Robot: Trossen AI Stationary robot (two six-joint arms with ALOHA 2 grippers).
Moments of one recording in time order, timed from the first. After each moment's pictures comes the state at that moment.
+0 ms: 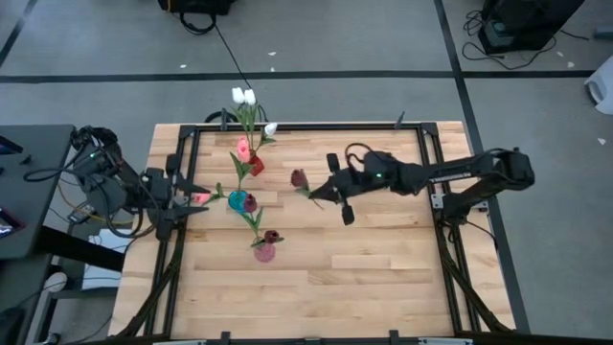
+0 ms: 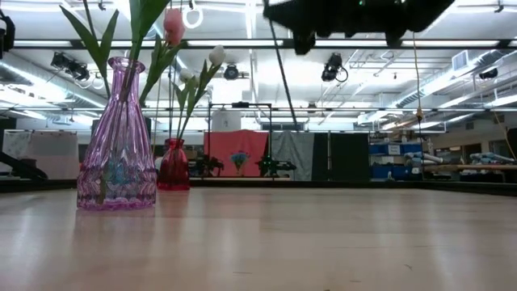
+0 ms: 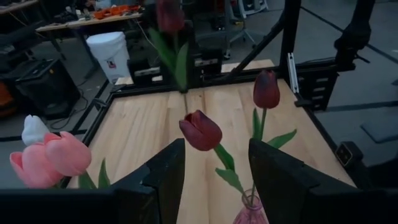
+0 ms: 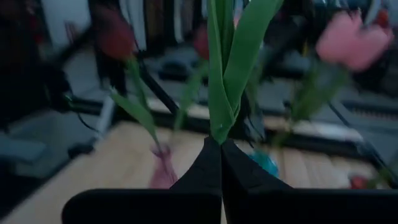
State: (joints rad) left arm -0.84 0.71 1.18 -0.90 -0.81 -0.24; right arm -0.09 1.43 0.84 0.47 -0.31 -0.08
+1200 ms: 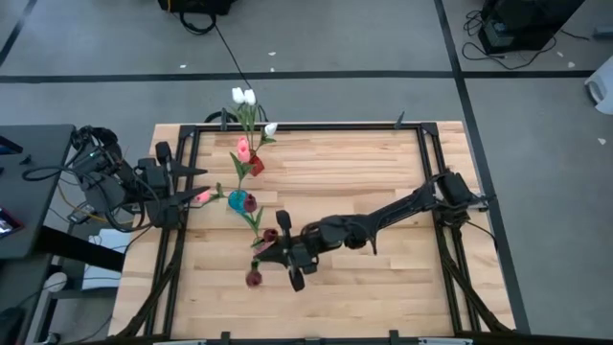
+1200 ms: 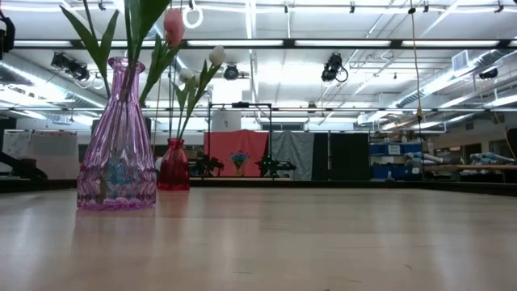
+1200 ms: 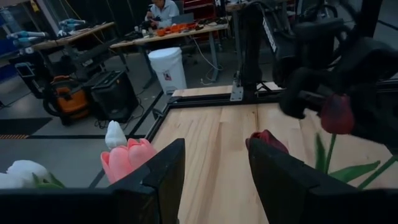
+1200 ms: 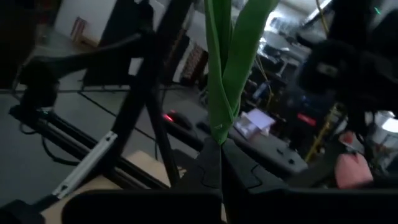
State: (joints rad) left arm -0.84 0.71 1.18 -0.88 -1.07 -0.22; right arm 0.29 2.00 1.41 0.73 0.01 -0.48
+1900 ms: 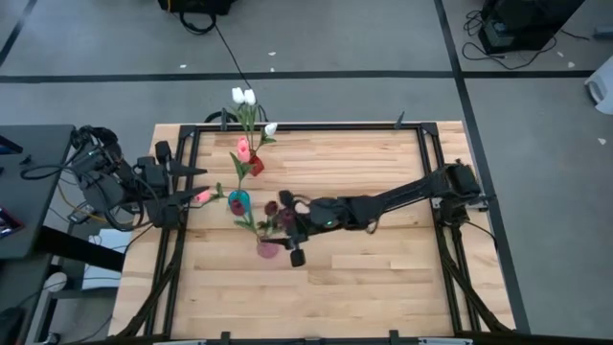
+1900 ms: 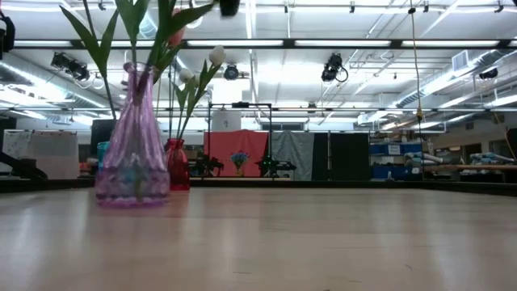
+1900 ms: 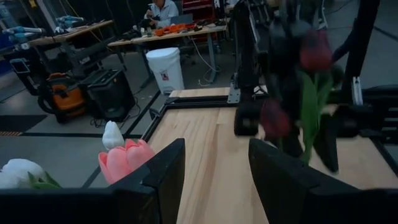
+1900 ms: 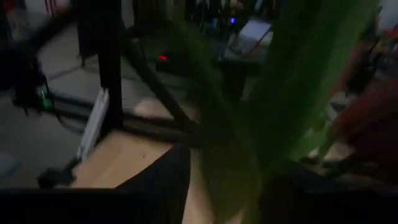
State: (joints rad) left arm -0.84 0.71 1.19 -0.89 -1.06 -0.24; right arm 0.19 1.90 1.41 0.34 0.03 -0.13
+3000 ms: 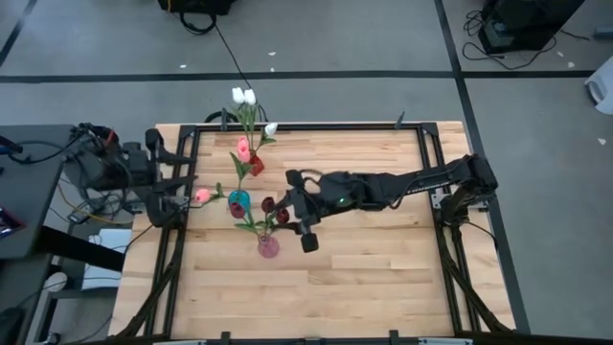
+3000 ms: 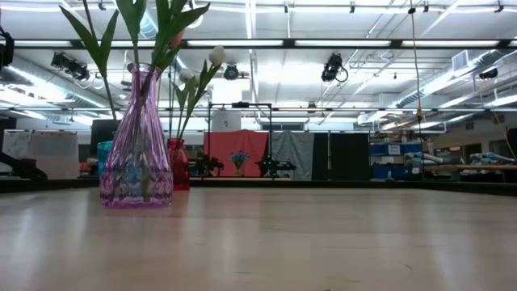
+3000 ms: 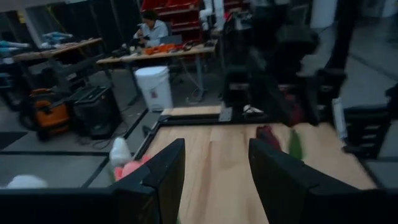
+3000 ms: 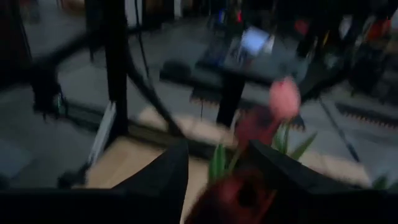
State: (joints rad) left arm -0.84 0.61 1.20 -0.84 -1.01 -0.11; right arm 0.15 1.76 1.59 -0.04 -0.04 -0.16
